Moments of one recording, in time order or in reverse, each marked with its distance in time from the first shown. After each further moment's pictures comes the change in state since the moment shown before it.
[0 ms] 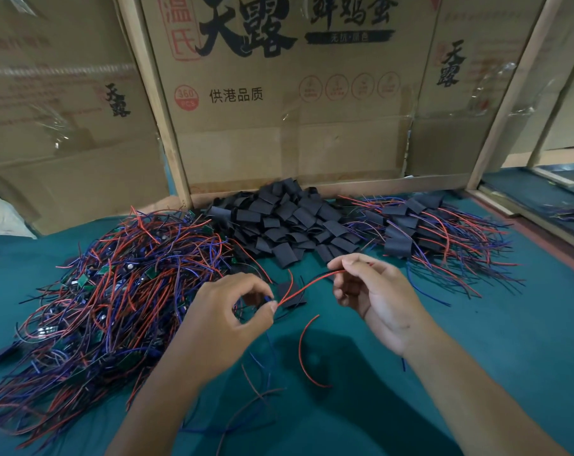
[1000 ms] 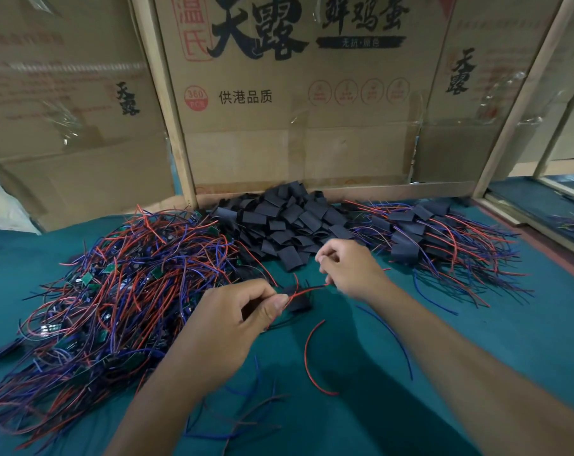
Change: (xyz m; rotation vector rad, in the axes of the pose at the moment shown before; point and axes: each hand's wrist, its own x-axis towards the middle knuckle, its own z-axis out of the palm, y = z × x) left_hand -0.004 0.014 -0.009 -0.127 -0.051 -0.063; right_hand 0.079 0.010 0.004 -1.099 0.054 -0.063
